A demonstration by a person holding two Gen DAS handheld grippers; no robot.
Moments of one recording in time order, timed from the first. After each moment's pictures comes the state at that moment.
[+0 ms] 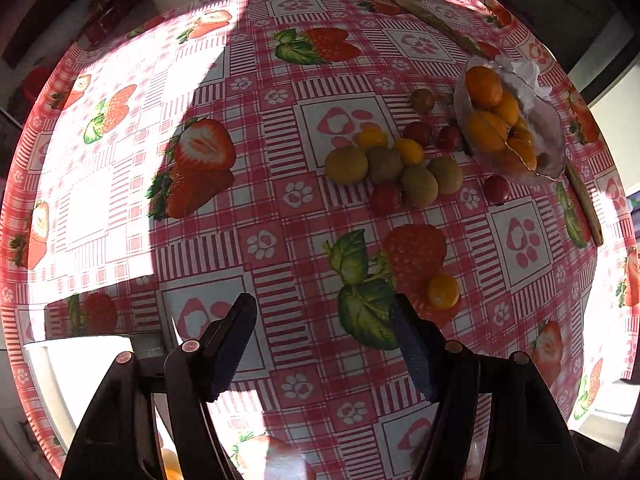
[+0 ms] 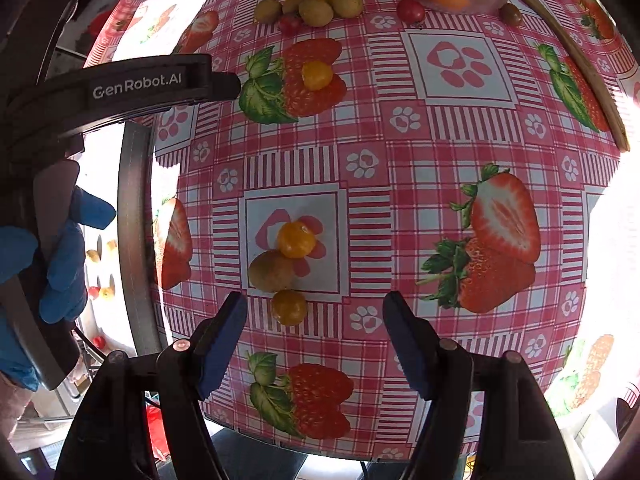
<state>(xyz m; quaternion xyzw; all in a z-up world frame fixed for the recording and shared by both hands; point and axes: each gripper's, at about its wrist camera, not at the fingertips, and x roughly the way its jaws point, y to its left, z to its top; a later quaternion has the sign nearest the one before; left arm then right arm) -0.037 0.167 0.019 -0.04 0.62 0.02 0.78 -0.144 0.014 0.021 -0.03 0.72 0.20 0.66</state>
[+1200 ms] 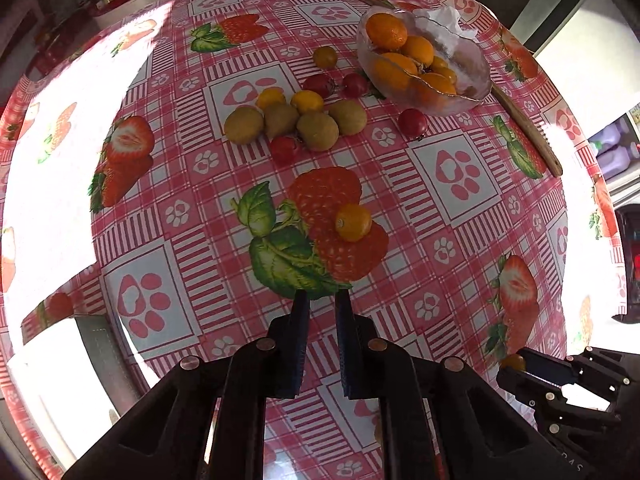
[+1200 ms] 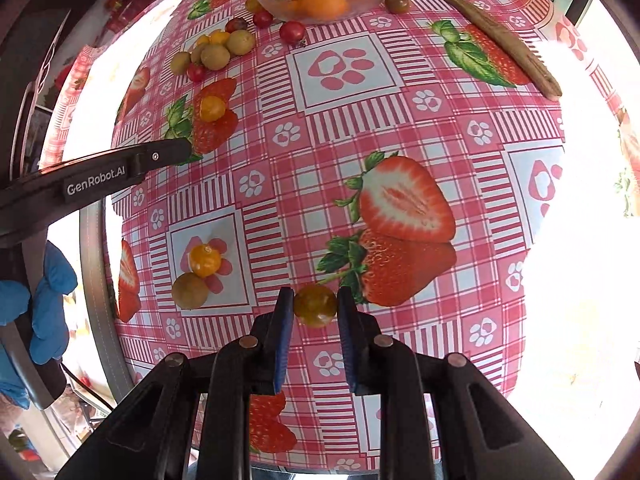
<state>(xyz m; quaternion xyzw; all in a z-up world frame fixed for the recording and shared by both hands) -0.097 0.131 0.014 -0.01 0.63 -0.07 0.77 -0.146 -0.039 0.022 0.02 0.69 0.11 0.72</state>
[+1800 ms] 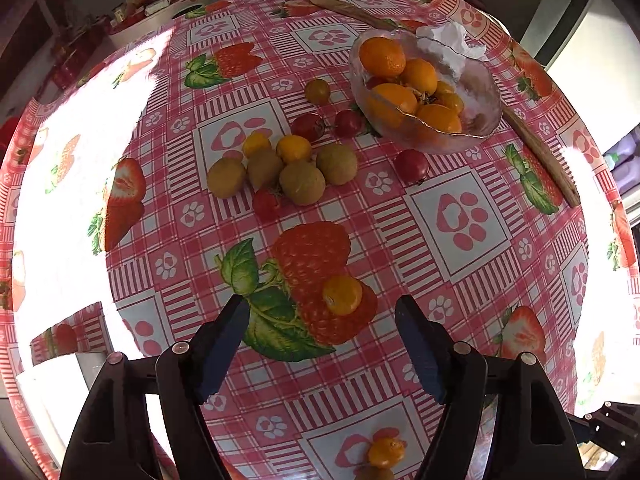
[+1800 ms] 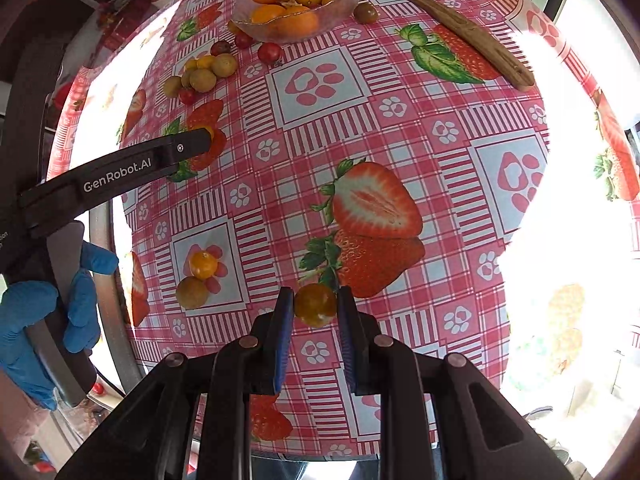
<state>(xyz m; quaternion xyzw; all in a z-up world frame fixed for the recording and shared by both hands) -0.058 0.106 0.012 0.01 0.60 -0.04 0.80 -0.139 -0.069 0.045 0.05 0.68 0.10 0.72</state>
